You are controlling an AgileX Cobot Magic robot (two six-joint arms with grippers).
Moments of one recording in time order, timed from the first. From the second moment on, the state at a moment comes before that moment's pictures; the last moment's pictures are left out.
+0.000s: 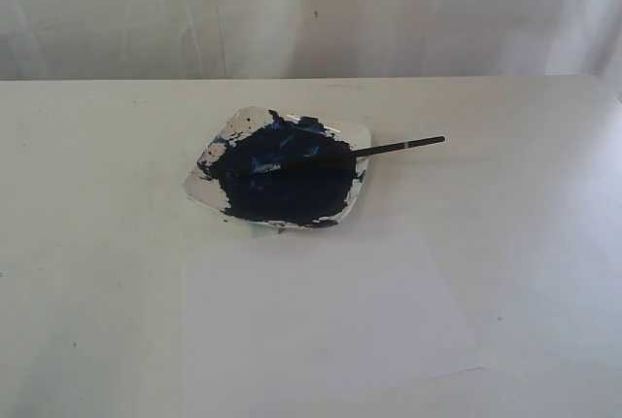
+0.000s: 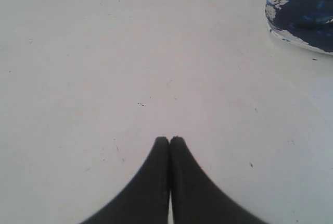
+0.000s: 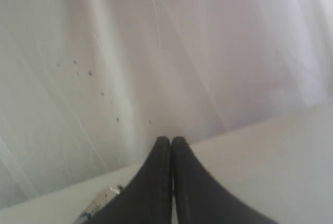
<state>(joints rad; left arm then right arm) 0.00 0.00 0.02 -0.11 0.40 0.11 0.24 0.14 -0.13 0.01 -0.05 0.38</state>
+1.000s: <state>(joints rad) 0.00 0.00 0.02 -0.11 0.40 0.11 0.49 1.83 -1.11 0.47 -0.05 0.83</state>
